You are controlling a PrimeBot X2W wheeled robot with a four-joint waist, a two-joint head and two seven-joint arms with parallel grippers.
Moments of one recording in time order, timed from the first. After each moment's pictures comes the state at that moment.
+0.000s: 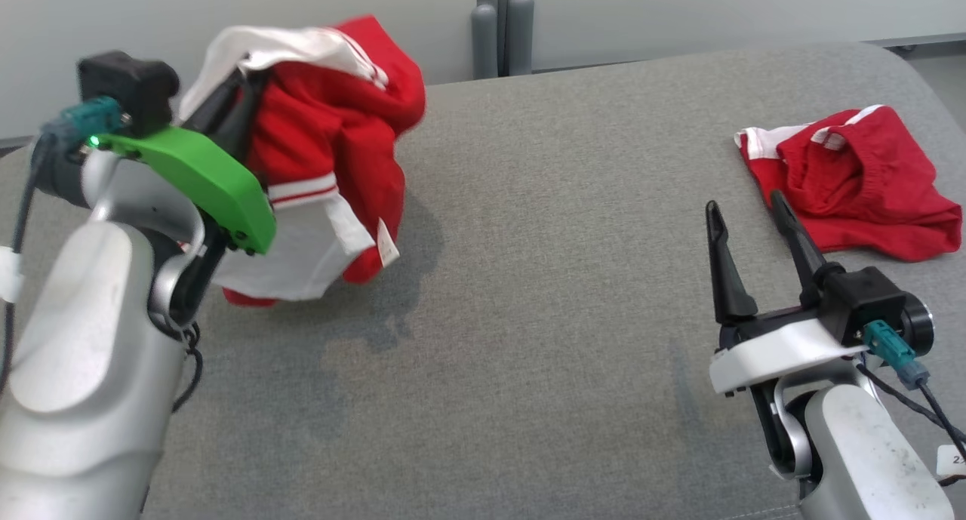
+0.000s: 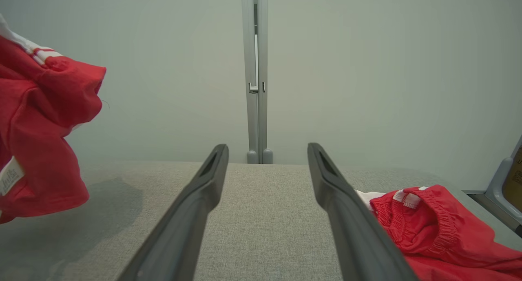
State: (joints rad) left arm -0.67 0.24 -0.32 0.28 -0.49 -0.12 0.14; right arm -0.12 -0.15 0.25 0.04 0.17 -0.11 -0.23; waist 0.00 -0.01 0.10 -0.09
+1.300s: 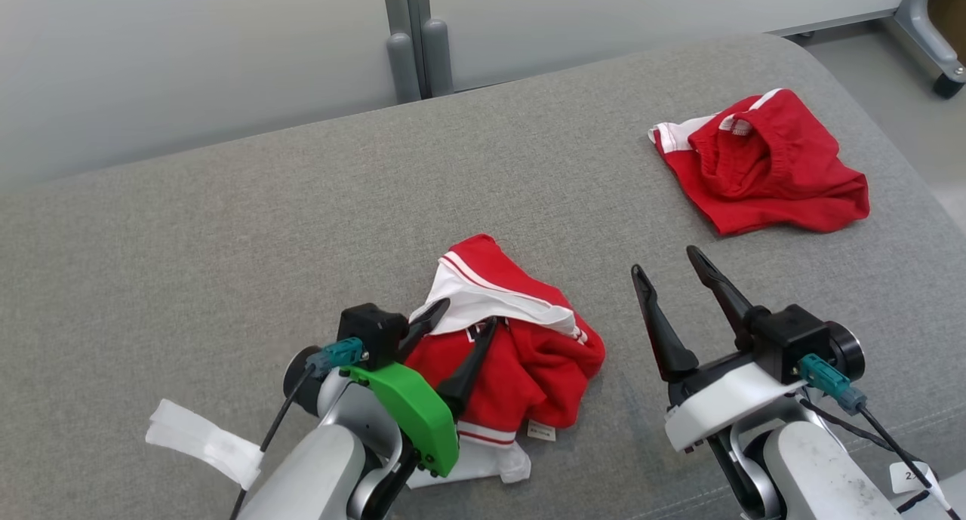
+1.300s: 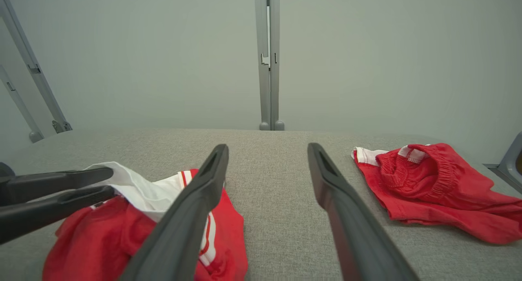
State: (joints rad) left arm -0.32 0.05 -0.63 0.34 -0.55 -0.10 -0.04; right arm -0.07 -0.13 0.37 0.06 0.18 -0.02 -0.20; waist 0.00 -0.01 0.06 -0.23
